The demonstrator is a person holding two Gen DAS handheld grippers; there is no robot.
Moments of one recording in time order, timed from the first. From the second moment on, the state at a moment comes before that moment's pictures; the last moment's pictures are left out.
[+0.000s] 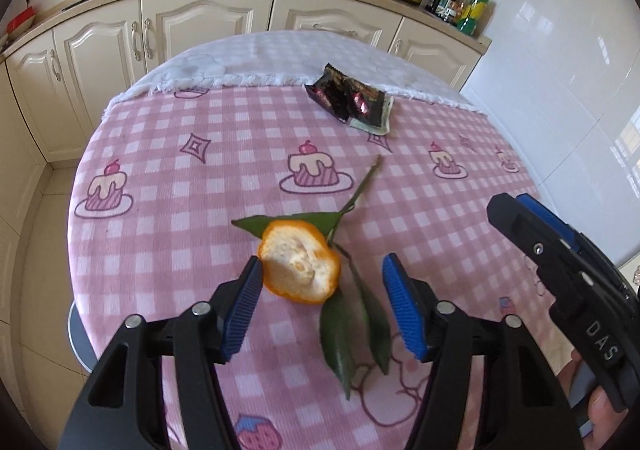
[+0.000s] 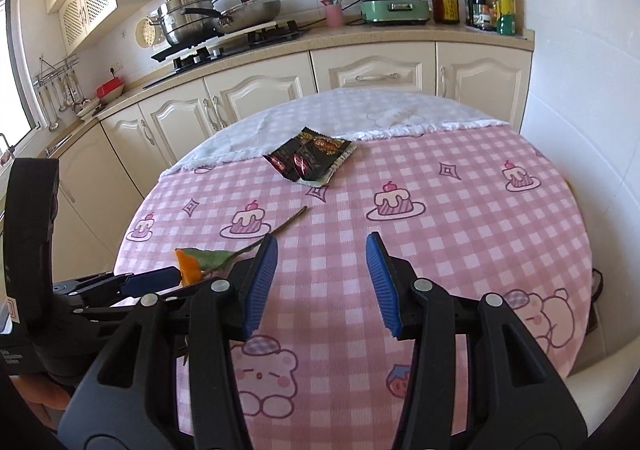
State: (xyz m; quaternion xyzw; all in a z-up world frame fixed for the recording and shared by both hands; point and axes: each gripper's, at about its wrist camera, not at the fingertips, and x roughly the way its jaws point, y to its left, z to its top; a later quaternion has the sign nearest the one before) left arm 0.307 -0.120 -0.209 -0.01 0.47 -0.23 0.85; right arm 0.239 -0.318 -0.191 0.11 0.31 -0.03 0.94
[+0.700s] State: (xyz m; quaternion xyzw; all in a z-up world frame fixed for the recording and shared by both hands) left arm 0.377 -0.054 -0.164 -0.14 0.37 -0.16 0.90; right arm 0.349 -0.317 -0.191 0.09 0.34 -0.02 0.94
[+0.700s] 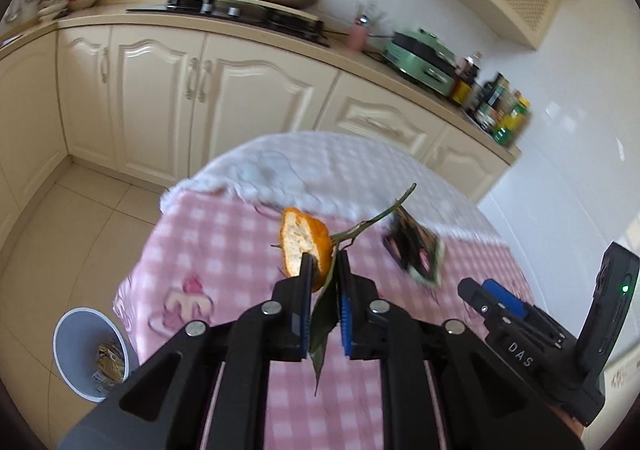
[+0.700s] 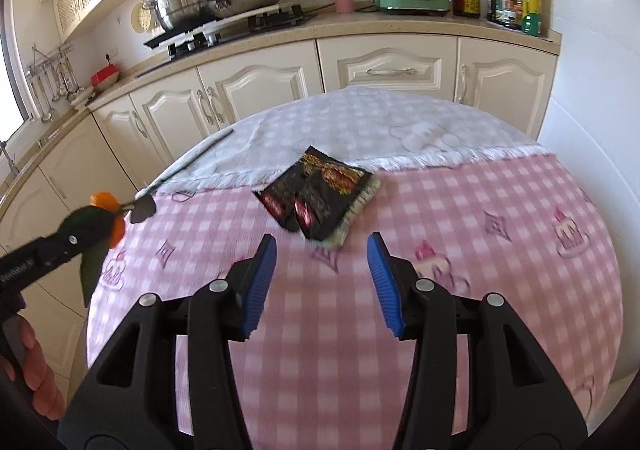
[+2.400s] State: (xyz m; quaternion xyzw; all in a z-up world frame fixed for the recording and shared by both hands) left arm 0.303 0.281 -0.265 -0.28 0.39 0.06 0.88; right arm 0.379 0.097 -0.265 -0.05 0.44 0.27 0.85
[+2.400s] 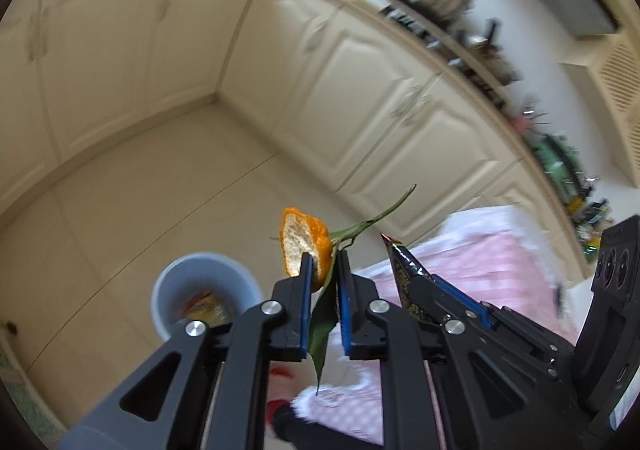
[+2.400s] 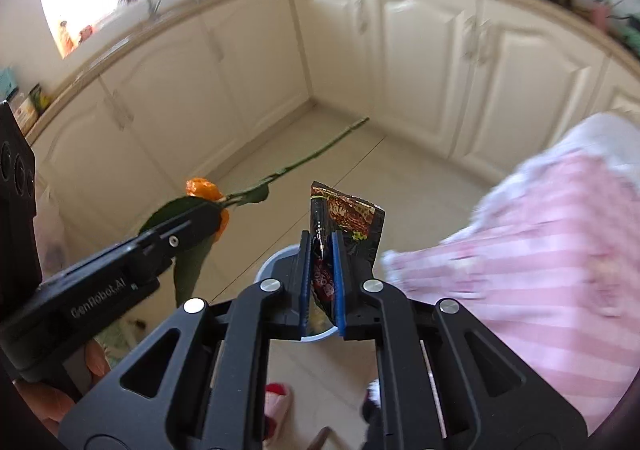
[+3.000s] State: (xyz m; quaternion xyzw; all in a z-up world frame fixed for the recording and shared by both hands) left arm 0.362 0.352 -0.432 -0.34 0.51 0.14 0.78; right arm 0.456 0.167 -0.428 0.02 0.61 0.28 0.74
